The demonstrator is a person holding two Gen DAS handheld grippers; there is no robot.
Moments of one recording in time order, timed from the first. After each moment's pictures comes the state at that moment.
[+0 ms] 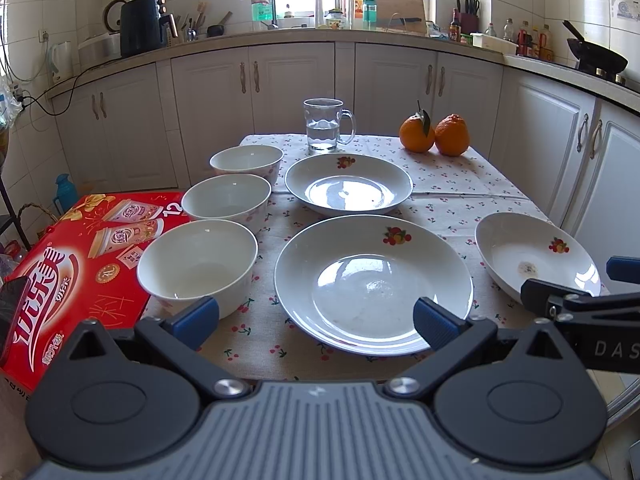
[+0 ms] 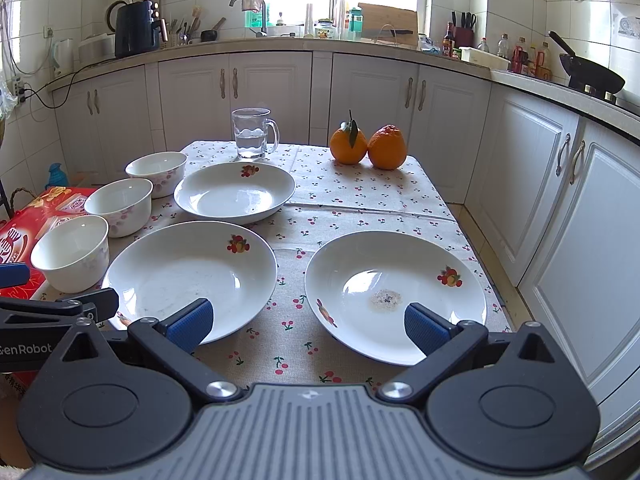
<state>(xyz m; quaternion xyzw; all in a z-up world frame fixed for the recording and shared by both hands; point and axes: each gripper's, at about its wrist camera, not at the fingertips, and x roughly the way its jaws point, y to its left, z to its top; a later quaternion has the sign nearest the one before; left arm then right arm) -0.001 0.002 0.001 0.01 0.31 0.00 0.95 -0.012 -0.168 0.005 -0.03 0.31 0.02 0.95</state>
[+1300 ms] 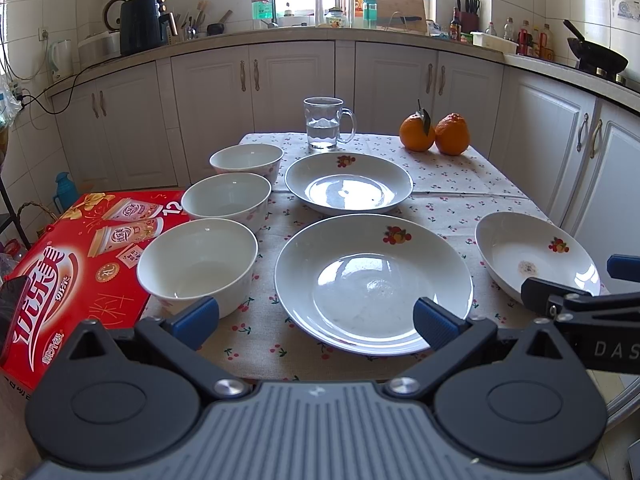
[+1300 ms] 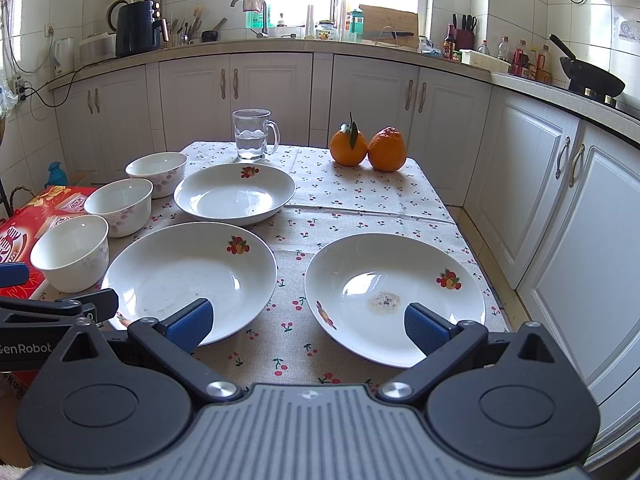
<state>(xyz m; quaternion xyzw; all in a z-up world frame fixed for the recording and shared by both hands) -0.001 0.002 0.000 0.01 0.31 0.00 0.95 -0.012 -0.167 0.007 -0.03 0.31 0.02 0.95</state>
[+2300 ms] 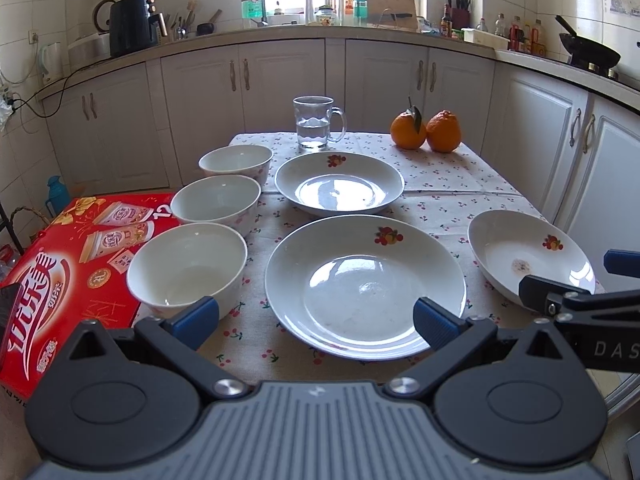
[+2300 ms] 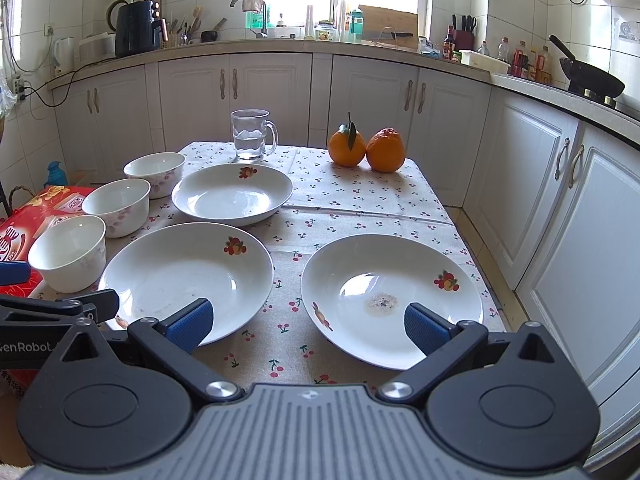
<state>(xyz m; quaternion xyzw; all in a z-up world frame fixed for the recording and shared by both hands) 0.006 -0.001 0.000 0.02 0.32 -0.02 0.95 -0.011 -0.171 0.011 -0.03 0.31 0.02 0.95</state>
